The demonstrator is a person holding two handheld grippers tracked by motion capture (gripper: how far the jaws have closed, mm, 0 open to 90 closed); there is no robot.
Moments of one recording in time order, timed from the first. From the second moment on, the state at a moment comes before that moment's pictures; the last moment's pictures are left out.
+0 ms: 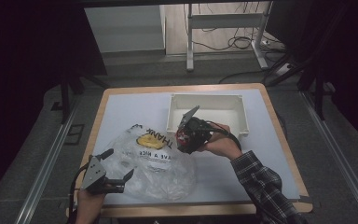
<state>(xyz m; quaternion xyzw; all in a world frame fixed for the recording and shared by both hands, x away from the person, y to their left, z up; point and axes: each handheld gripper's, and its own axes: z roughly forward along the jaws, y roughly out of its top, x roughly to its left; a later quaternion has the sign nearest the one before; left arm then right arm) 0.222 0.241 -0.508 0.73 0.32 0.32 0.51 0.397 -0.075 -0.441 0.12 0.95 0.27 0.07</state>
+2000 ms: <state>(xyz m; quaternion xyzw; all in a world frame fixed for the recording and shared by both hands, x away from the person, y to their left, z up) 0.222 0.241 -0.508 0.73 0.32 0.32 0.51 0.462 -0.068 -0.459 0.15 0.95 0.27 0.10</state>
